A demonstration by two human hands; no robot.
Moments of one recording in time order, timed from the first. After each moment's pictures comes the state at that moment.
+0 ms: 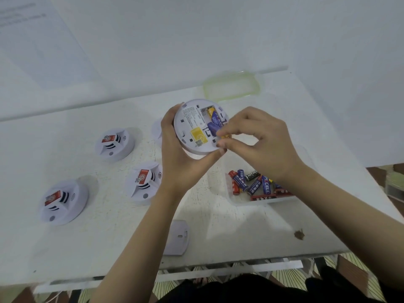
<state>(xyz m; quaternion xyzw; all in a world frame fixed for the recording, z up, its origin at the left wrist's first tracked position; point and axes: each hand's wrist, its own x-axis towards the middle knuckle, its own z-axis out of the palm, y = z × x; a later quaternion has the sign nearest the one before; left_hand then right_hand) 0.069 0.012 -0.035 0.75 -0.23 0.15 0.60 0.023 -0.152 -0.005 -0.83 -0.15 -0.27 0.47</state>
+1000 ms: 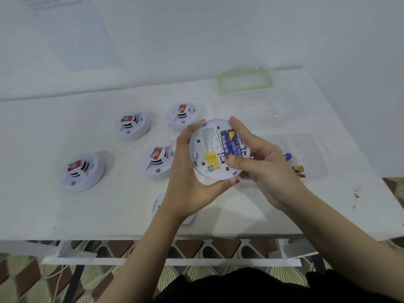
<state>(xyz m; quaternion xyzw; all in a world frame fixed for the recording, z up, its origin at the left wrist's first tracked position) -0.009 0.040 -0.039 0.76 -0.29 0.12 0.57 -0.039 -0.119 -0.018 -0.59 -0.04 0.01 0.81</state>
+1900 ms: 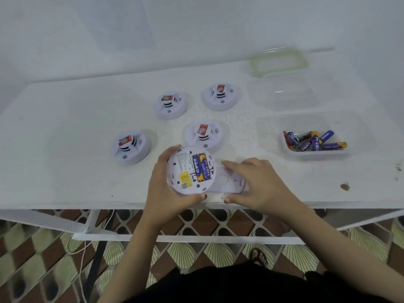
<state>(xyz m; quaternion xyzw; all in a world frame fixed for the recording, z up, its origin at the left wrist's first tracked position) -0.051 0.203 -0.072 0.84 -0.12 0.03 0.53 -0.065 -0.029 -0.074 -0.96 -0.16 0.00 0.24</state>
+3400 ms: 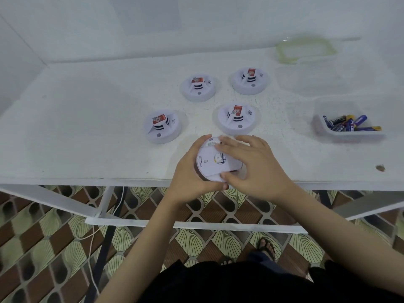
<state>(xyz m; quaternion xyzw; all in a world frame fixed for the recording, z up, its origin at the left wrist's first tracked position) -0.054 0.249 -0.086 0.82 -0.14 -0.06 0.55 -0.075 0.069 -0.060 -0.94 -0.16 -0.10 0.28</state>
